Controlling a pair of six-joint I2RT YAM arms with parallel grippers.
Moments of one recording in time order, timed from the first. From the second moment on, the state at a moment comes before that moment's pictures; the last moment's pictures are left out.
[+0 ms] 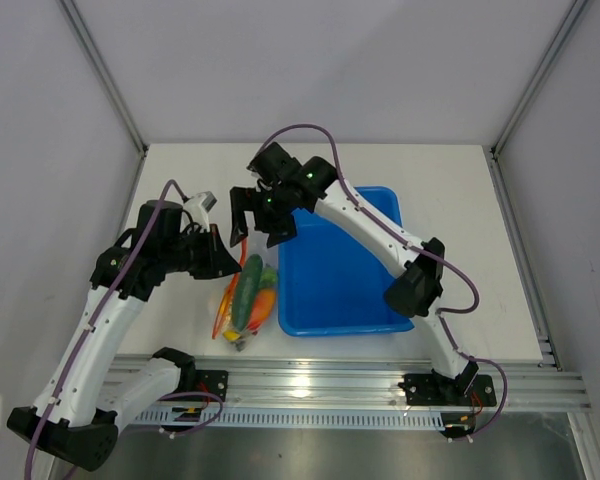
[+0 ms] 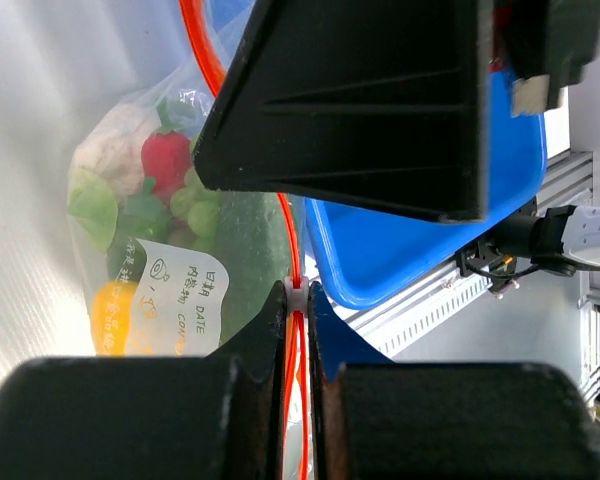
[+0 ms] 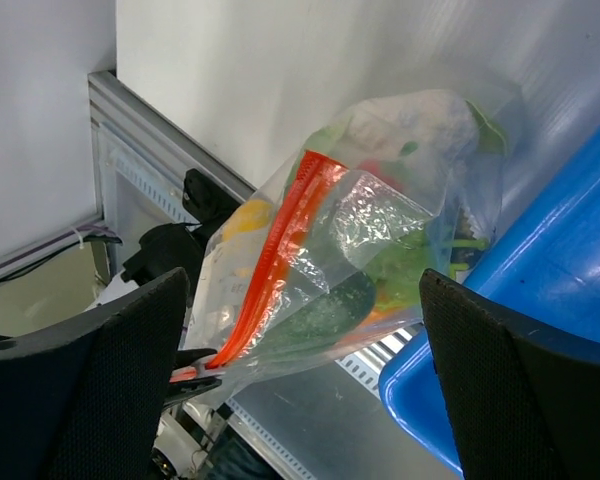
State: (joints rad) left arm -0.30 0.91 1.13 -1.00 0.40 -0.39; right arm 0.90 2.21 2.44 -1.17 -0.32 0.68
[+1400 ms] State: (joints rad) left arm -0.30 0.85 1.06 -0.96 0.42 -0.36; right arm 0.95 2.20 2.37 -1.10 -0.18 0.64
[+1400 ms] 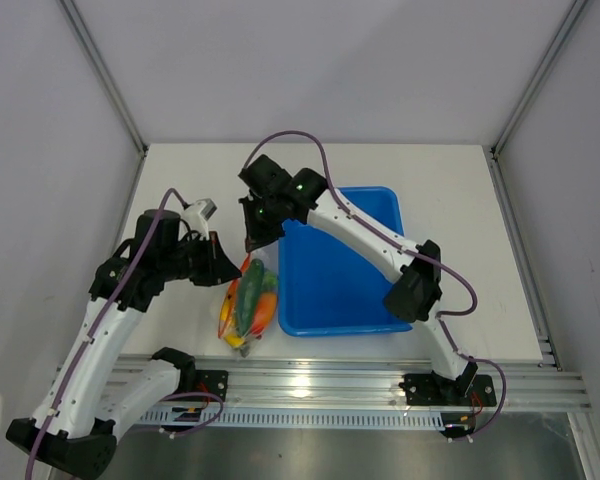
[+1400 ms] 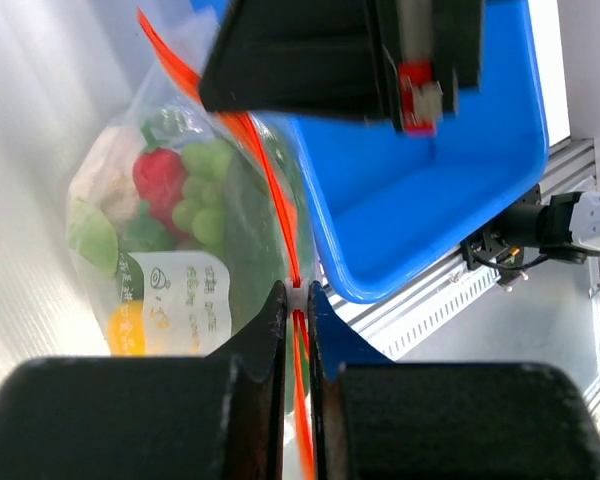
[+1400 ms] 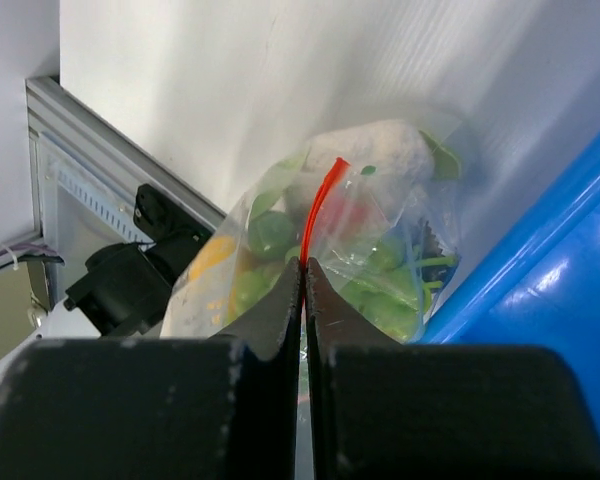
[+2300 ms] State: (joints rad) left arm -0.30 0.72 1.04 -1.11 0.48 -0.38; right arm 0.81 2.24 2.39 -1.00 -0.18 0.60
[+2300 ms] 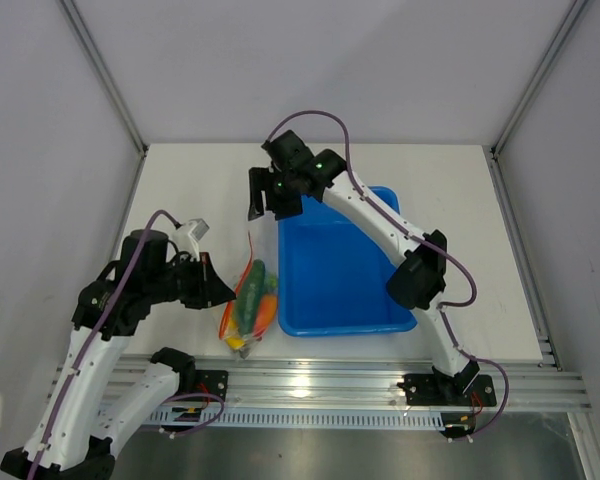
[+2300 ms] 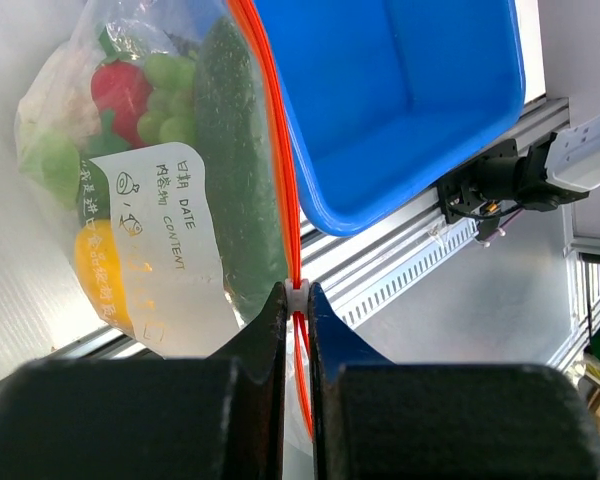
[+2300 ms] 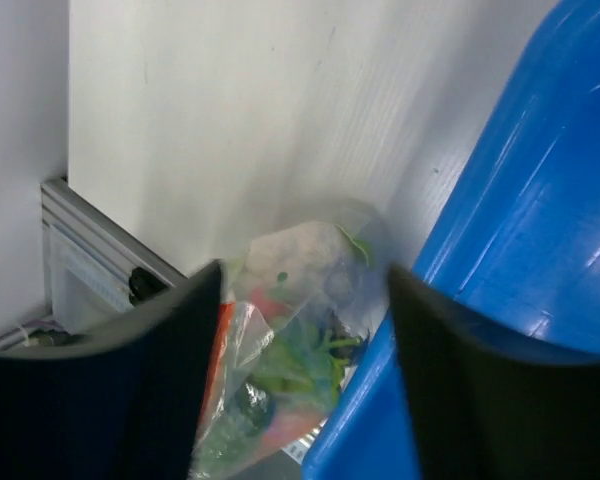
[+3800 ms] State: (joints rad) left arm -0.30 0.79 1.04 -1.02 0.53 -0.38; right arm 1.00 2.23 2.44 -1.24 -0.03 0.54
